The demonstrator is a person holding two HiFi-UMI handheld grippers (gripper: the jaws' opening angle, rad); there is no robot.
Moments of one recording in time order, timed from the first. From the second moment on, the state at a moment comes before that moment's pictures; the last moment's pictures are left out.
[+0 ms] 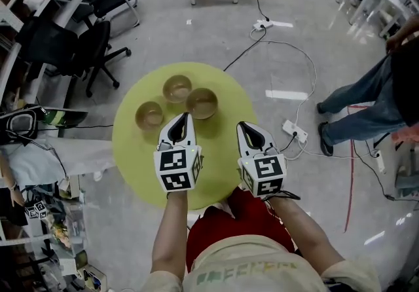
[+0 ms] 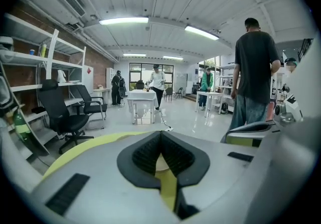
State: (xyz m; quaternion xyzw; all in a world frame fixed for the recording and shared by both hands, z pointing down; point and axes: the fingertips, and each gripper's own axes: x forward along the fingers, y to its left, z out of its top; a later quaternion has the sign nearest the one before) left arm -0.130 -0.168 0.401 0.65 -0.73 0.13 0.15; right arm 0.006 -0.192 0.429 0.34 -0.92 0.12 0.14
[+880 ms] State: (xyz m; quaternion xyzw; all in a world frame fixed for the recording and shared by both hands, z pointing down) left arm -0.136 -0.048 0.369 0.67 -0.73 0.09 0.14; right arm -0.002 -0.087 0.381 0.36 -0.92 0.07 0.11
